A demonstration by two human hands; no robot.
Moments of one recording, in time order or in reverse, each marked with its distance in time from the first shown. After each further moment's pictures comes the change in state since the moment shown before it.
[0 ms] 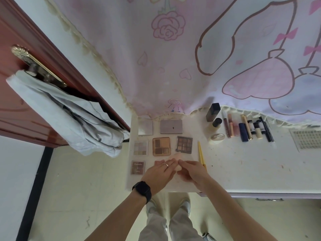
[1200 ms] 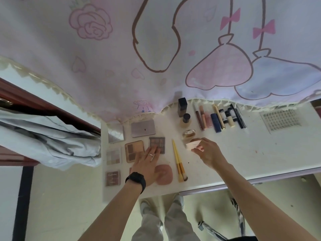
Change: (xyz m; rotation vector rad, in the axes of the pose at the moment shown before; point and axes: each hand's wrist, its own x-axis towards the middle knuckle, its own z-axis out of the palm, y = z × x) left_hand 0.068 -0.009 0.060 0.080 -0.722 -0.318; right_hand 0.047 -0.006 -0.164 -0.817 0.280 -0.598
